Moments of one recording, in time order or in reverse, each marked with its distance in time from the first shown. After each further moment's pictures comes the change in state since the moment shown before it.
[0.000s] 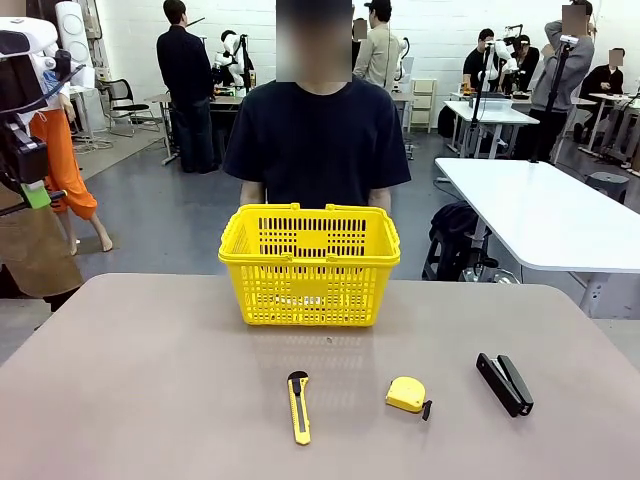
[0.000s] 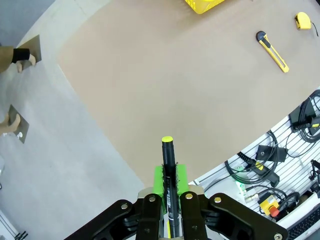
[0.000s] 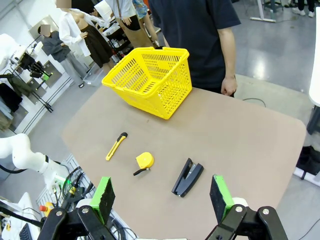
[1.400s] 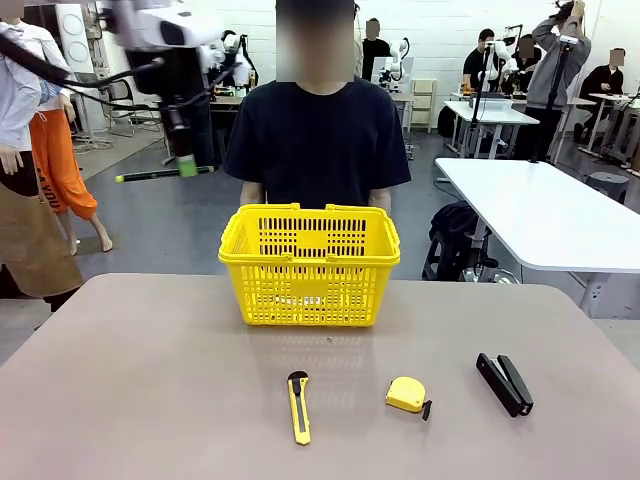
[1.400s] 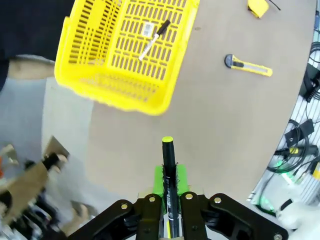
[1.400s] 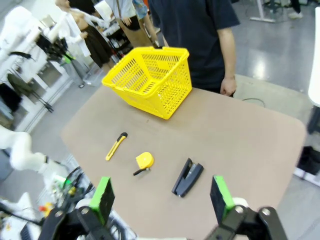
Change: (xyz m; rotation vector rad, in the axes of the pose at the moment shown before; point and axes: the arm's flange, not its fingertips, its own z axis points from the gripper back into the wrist) left arm 0.198 -0.092 -0.010 -0.009 -0.023 -0.663; right arm 0.000 0.000 0.000 -0.001 0.000 0.000
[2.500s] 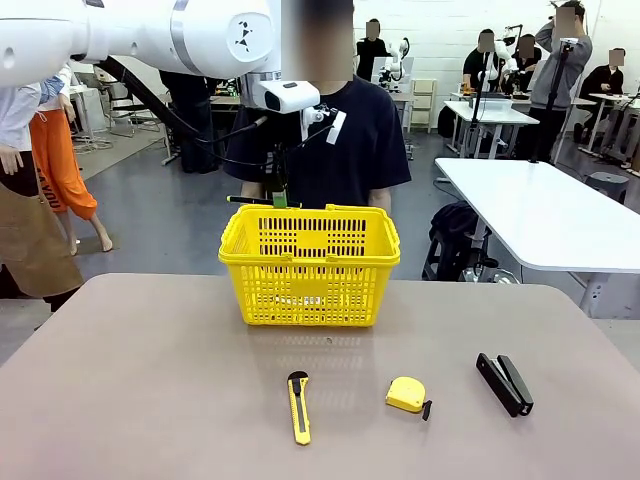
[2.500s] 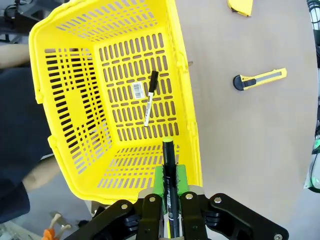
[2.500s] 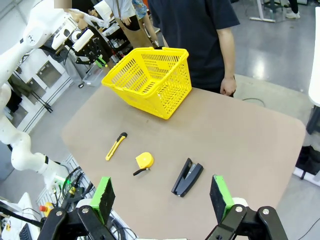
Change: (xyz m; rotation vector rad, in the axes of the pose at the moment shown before) left arm 0.116 0.011 -0.090 -0.040 -0.015 -0.434; right arm 0.000 0.000 0.001 -0.001 0.000 -0.001
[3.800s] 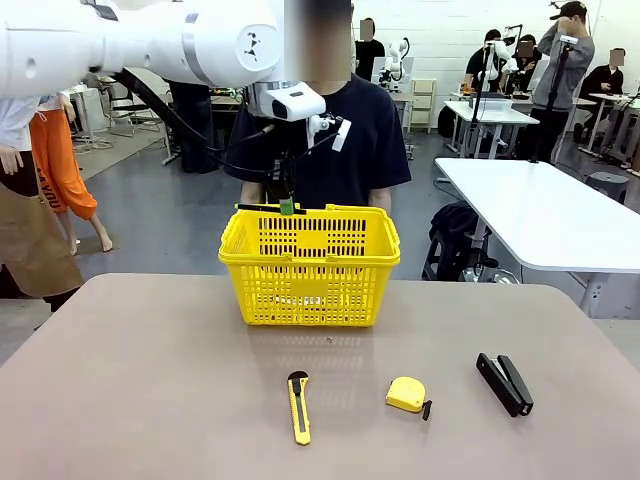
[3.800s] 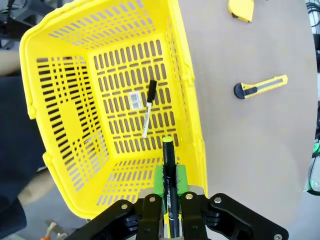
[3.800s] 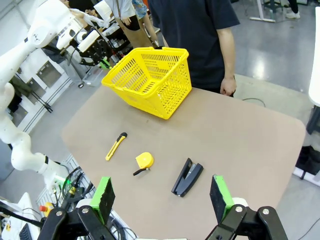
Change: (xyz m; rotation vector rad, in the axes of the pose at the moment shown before) left arm 0.013 0.019 -0.027 -0.053 -0.021 -0.010; right arm 0.000 0.000 0.000 0.000 0.000 0.000
